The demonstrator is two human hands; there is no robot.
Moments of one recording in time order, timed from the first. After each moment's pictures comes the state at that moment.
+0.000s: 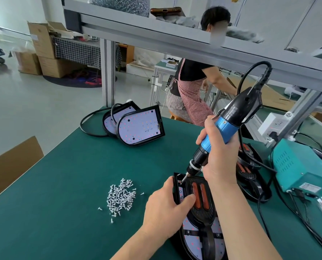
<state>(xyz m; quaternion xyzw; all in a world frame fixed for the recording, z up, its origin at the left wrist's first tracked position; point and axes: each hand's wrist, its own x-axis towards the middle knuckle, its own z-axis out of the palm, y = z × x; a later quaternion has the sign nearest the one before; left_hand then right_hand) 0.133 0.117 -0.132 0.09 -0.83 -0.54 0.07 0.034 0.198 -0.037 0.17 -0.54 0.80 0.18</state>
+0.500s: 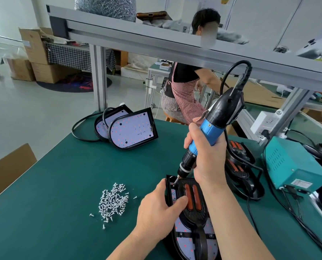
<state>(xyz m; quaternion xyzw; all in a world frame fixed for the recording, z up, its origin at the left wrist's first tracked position) 0.135 0.117 -0.125 0.10 -0.83 -0.55 0.05 0.036 0.198 -0.037 0.20 -0.56 0.79 0.16</state>
